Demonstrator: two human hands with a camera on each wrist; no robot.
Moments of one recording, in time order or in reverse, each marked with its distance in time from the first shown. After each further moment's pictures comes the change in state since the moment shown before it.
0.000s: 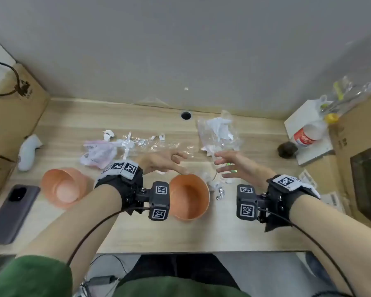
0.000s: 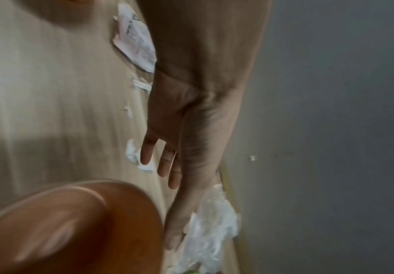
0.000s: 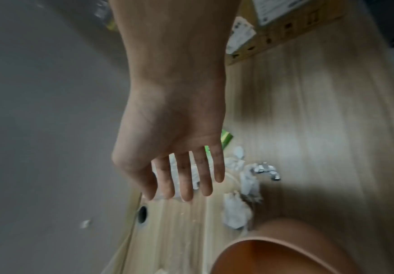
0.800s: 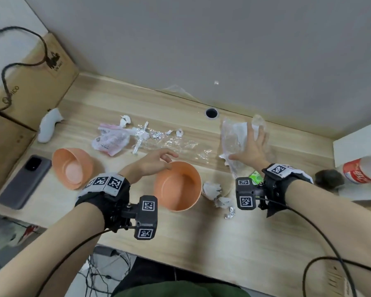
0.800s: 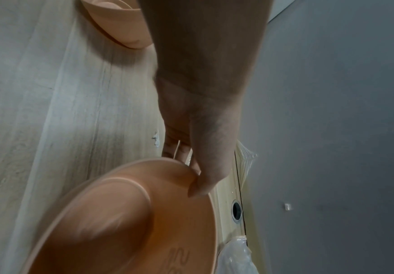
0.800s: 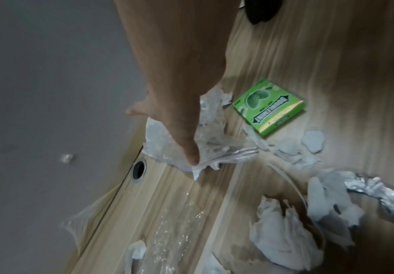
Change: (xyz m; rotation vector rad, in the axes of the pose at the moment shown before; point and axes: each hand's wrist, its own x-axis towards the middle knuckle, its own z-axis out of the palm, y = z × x) left_hand 0.018 -0.037 -0.013 -0.130 0.445 -0.071; right_hand 0.147 -0.020 -0.031 -0.891 0.402 -0.238
